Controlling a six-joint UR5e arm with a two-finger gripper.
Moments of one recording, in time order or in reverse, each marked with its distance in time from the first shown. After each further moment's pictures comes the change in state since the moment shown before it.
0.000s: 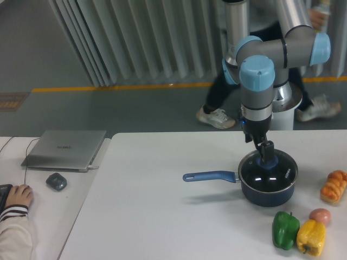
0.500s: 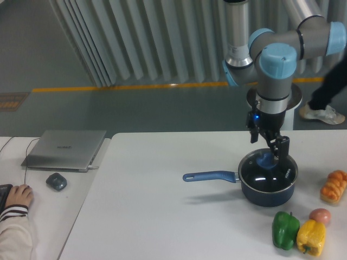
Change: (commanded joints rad) arm 0.054 -0.015 0.048 0.051 0.035 0.097
